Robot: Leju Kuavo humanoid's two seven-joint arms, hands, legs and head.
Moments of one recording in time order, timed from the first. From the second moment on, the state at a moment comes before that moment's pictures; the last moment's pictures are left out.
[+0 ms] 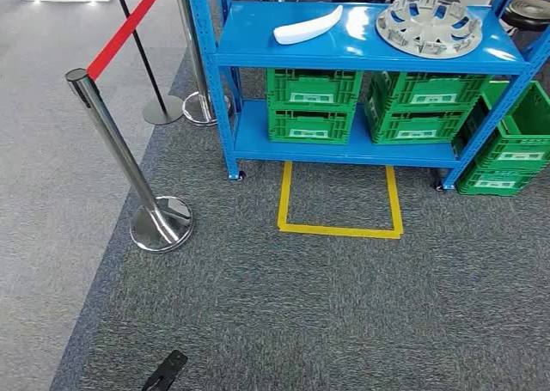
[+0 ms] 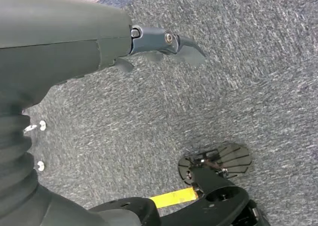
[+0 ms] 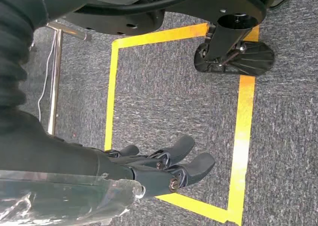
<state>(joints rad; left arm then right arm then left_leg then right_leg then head) -0.09 -0.19 1.11 -0.25 -1.49 0.02 -0.19 -0.10 0.21 -1.18 -0.23 1.30 -0.09 -0.10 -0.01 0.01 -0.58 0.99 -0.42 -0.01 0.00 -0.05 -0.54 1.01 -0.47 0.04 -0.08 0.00</state>
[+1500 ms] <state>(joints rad) -0.09 -0.18 1.12 -0.25 -1.50 0.03 -0.21 -0.10 0.21 -1.18 -0.23 1.29 -0.10 -0.10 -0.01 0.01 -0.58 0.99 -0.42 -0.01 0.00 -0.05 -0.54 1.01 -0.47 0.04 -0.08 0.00</state>
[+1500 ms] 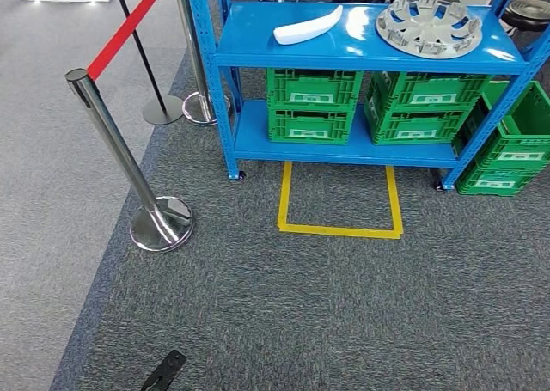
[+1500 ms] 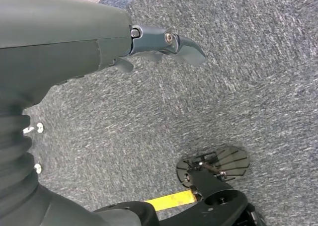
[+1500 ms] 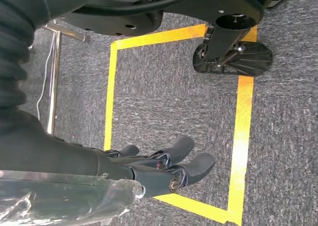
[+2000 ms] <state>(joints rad) -0.09 -0.18 1.12 -0.25 -1.50 0.03 -0.21 -0.10 0.21 -1.18 -0.23 1.27 -0.07 -0.10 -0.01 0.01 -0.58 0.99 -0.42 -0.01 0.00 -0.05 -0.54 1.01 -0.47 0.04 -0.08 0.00</state>
